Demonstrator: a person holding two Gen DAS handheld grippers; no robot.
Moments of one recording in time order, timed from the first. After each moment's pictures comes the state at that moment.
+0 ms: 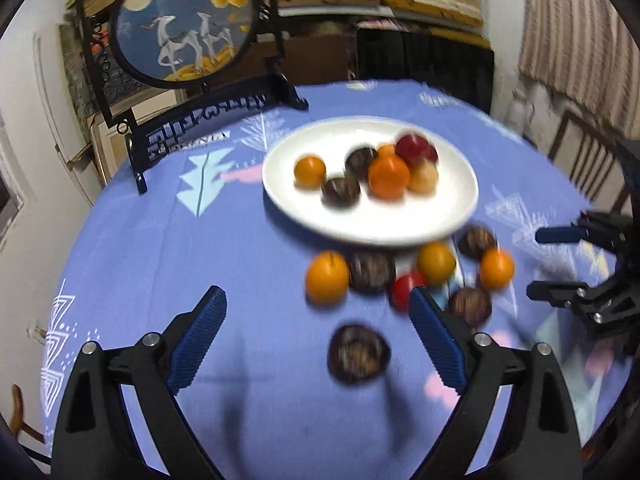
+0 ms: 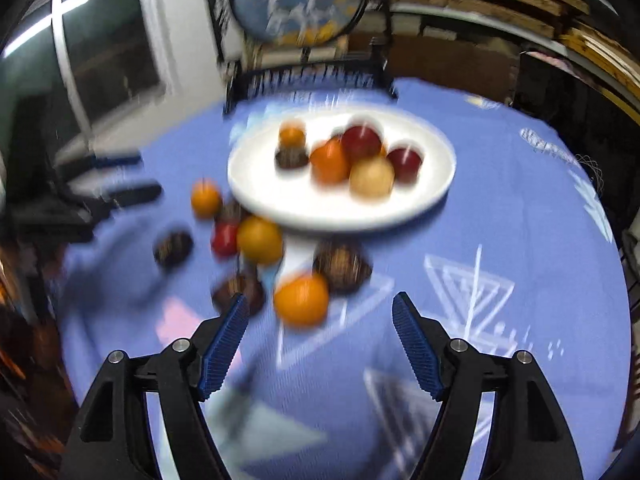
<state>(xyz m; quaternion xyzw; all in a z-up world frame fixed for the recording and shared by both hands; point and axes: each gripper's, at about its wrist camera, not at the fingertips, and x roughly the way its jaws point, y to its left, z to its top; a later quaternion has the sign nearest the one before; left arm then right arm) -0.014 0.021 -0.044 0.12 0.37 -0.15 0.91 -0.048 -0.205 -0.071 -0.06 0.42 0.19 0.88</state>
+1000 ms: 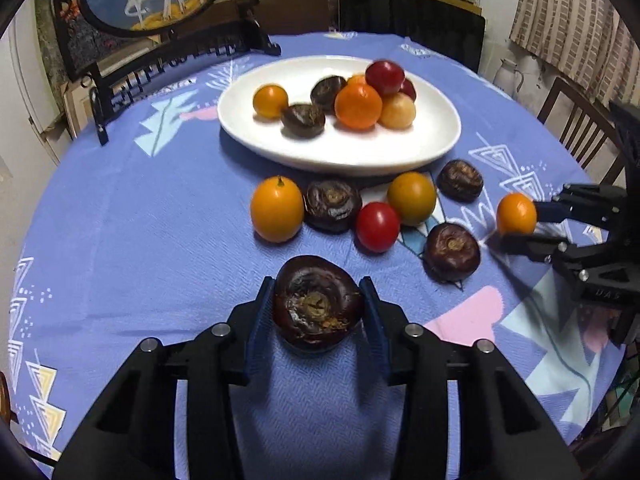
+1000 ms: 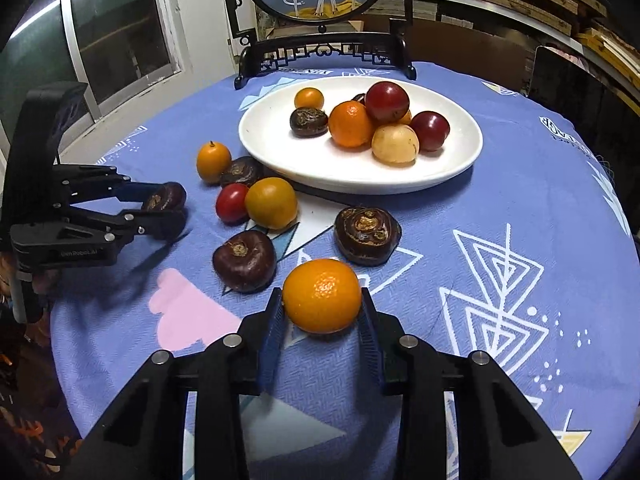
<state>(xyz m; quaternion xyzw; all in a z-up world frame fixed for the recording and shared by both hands) -0.013 0.005 -0.076 0.10 0.44 -0.18 0.88 -0.049 -0.199 -0.081 -0.06 0.42 0.21 0.88</state>
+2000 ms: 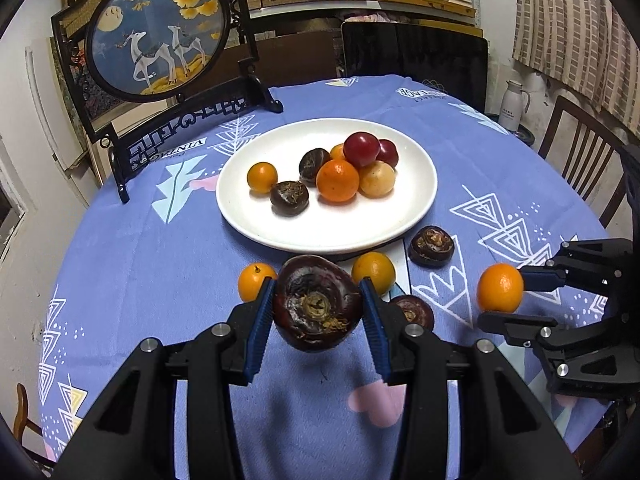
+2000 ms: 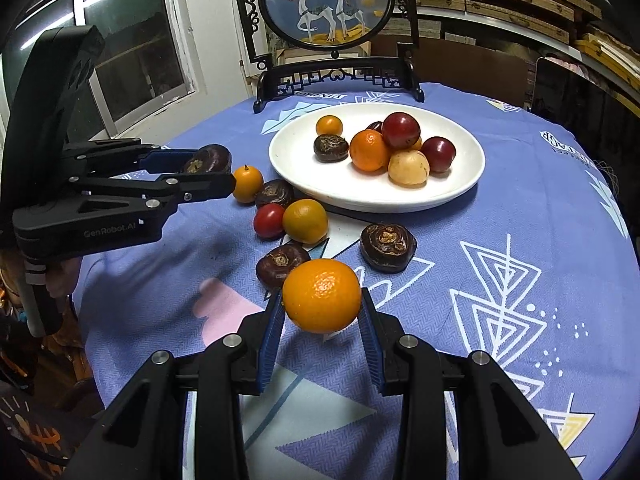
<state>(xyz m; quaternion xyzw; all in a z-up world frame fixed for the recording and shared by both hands) -0.023 -0.035 -0.032 0.12 0.37 -0.14 0.91 -0.071 -0.198 -0.062 -0.04 0.39 0.23 0.89</state>
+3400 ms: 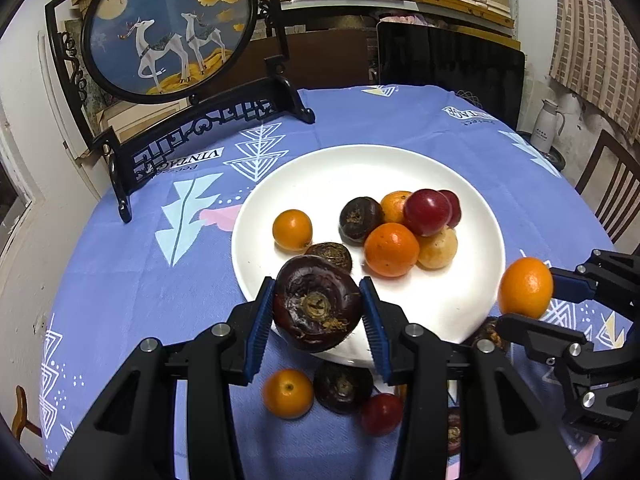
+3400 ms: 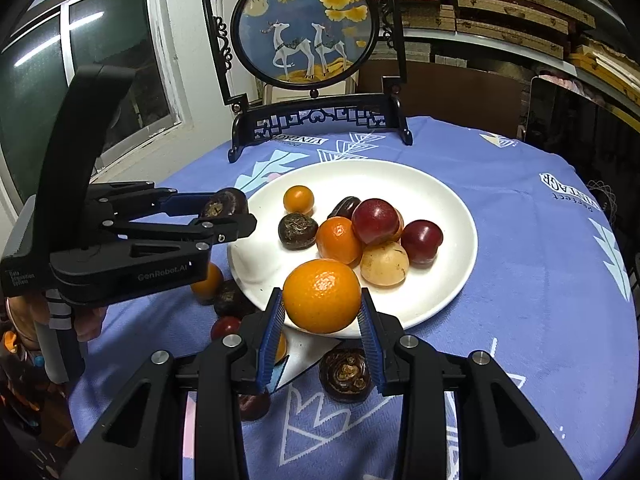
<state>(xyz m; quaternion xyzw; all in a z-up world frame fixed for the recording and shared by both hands) 0.071 -0.041 -0.026 0.10 0.39 -0.10 0.91 0.013 -0.196 -0.032 -0.02 0.35 0.21 0.91</state>
